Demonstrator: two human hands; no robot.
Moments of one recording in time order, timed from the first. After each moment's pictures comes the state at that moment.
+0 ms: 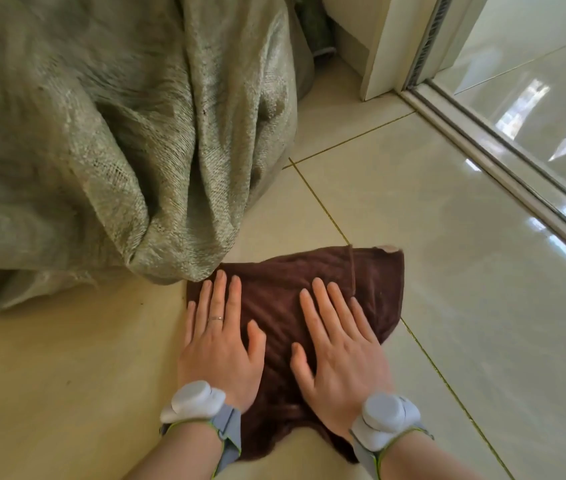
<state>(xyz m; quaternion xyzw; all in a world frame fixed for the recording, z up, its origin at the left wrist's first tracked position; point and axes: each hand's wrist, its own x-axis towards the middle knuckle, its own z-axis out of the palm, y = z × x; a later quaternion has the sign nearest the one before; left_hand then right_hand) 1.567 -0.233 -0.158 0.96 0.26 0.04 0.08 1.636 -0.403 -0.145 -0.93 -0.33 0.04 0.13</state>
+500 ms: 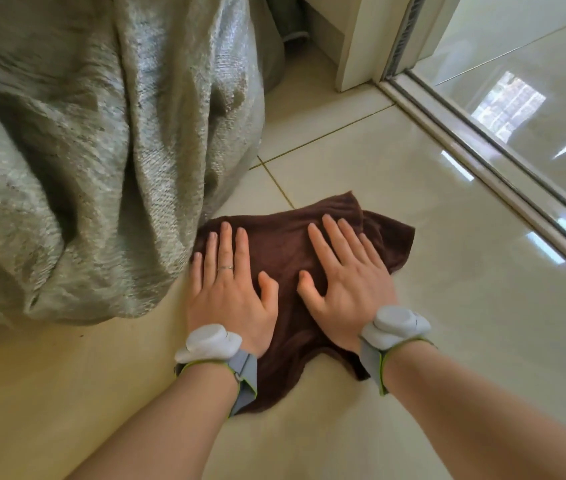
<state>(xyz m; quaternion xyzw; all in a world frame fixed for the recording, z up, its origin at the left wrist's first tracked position) 1.679 -0.243 -0.162 0.96 0.24 0.08 0.08 1.762 -0.399 -0.144 -0.95 -0.27 0.06 0.11</state>
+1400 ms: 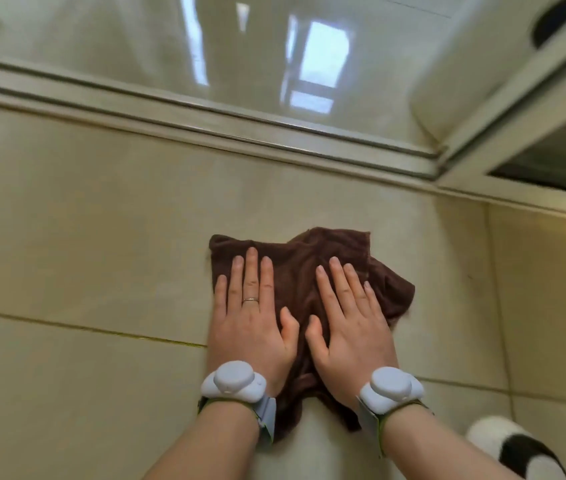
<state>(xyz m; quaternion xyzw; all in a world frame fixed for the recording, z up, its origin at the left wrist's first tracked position) 1.657 -0.493 -0.155 0.96 -0.26 -0.01 0.12 1.575 -0.626 -0.145 -0.98 0.19 -0.02 0.10</state>
